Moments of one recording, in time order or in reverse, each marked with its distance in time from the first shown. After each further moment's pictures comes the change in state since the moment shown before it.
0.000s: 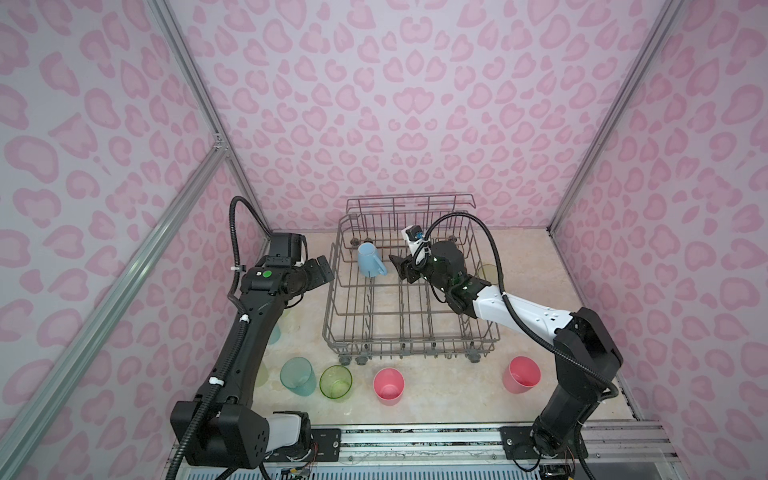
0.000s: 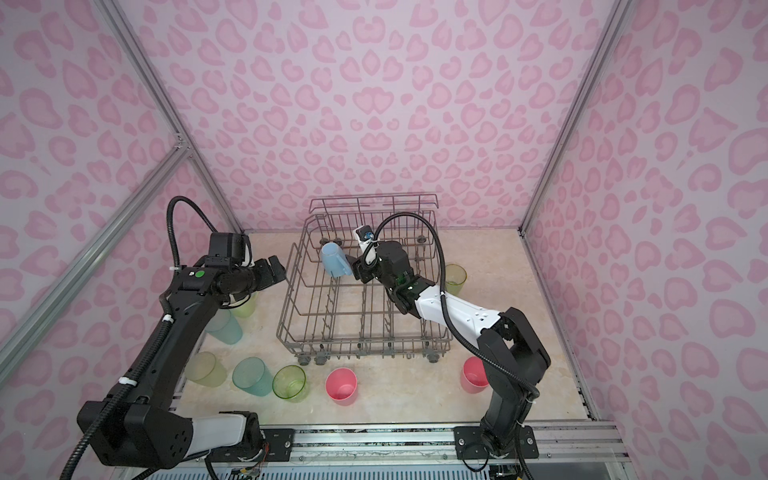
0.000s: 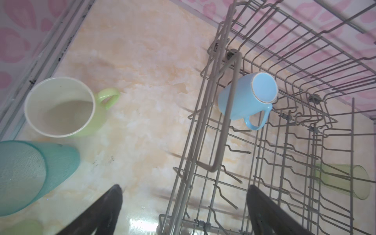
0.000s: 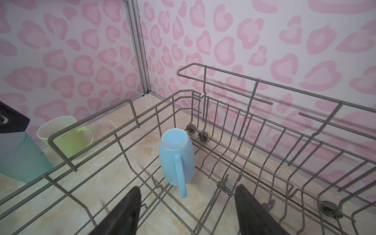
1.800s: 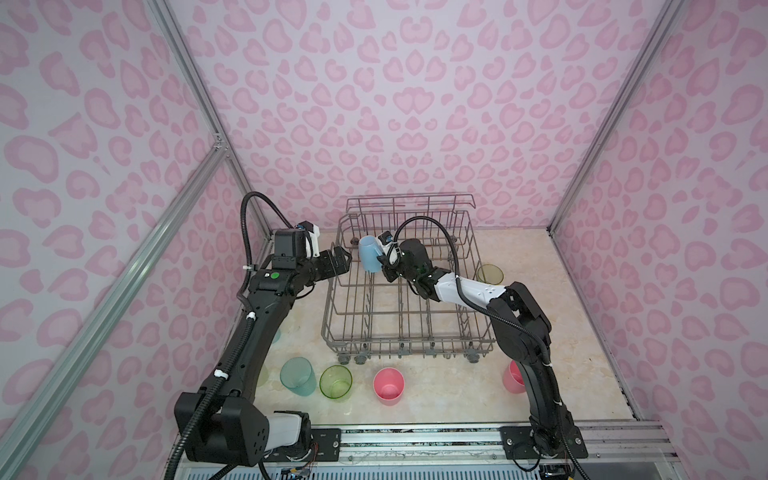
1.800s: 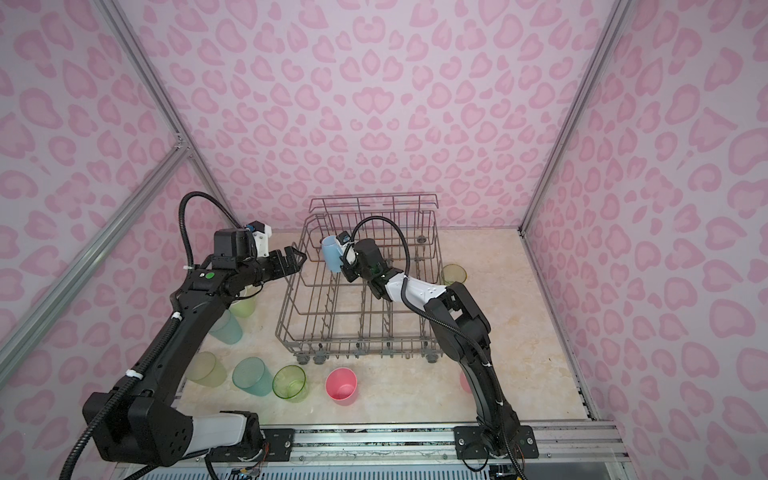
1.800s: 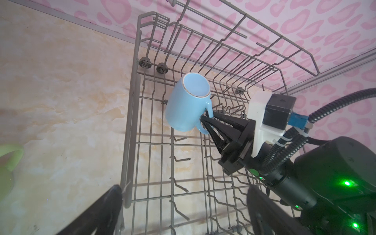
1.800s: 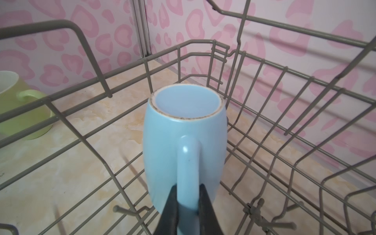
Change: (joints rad) left arm -0.041 0.008 -0.063 0.304 0.304 0.098; right arm -0.018 0.507 0.406 -0.036 -0.095 -0.072
